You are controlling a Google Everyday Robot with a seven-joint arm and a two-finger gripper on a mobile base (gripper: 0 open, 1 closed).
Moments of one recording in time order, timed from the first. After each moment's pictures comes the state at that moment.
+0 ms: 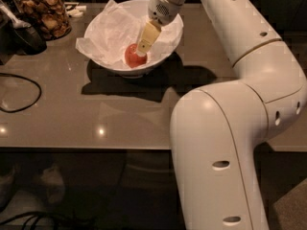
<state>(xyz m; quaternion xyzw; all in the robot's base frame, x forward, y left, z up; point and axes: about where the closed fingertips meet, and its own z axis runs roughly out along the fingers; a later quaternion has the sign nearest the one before) 0.725 0.008 0.912 -0.59 0.77 0.14 0.20</state>
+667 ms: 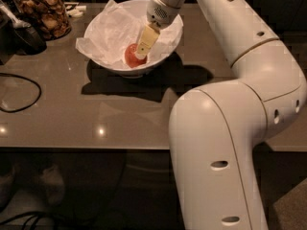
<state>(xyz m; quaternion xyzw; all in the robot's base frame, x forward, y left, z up) 0.724 0.009 0.900 -0.59 0.77 0.14 0.19</state>
